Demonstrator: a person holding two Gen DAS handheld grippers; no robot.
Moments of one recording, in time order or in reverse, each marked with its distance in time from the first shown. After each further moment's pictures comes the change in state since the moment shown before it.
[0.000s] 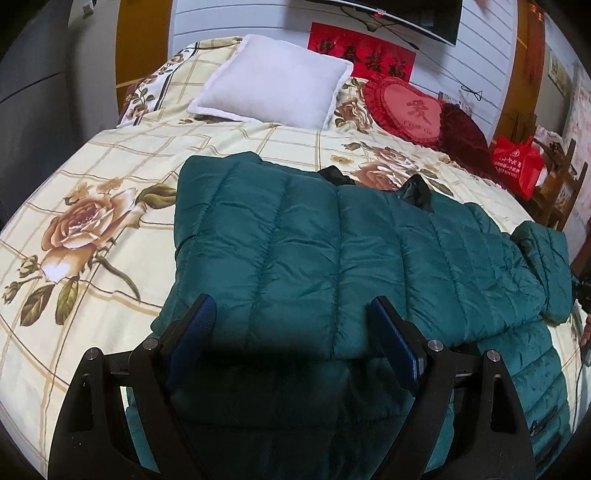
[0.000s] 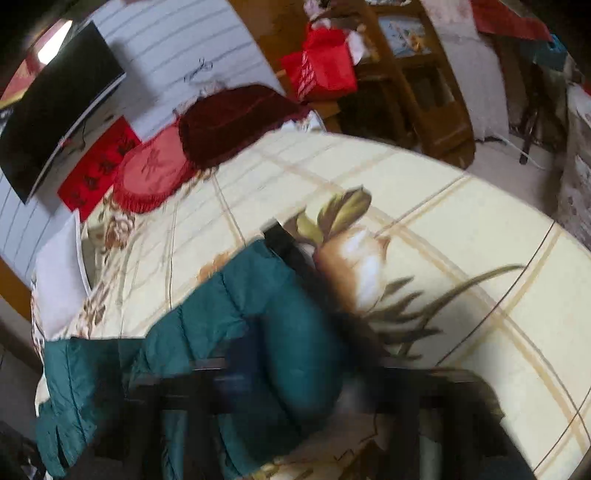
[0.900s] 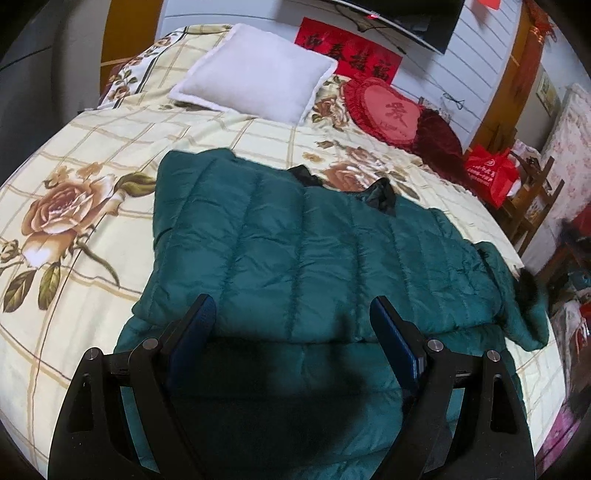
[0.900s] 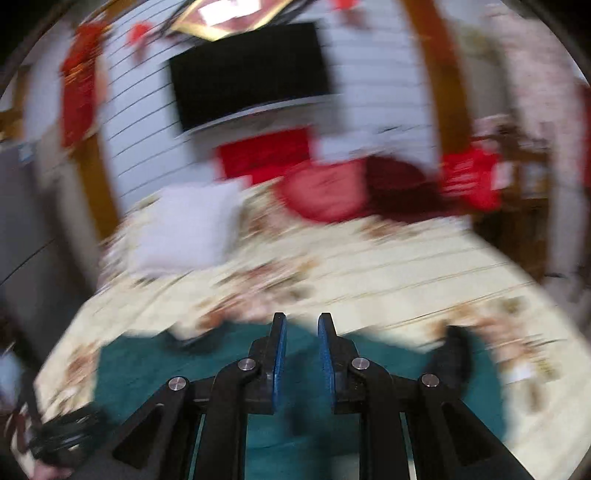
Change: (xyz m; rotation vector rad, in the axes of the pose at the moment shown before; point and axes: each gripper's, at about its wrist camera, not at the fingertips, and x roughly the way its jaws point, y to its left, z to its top) left arm -0.023 -0.002 0.008 -0.049 0.046 -0.152; right arm -0.164 0.342 -0.140 -0.451 -0.134 0.317
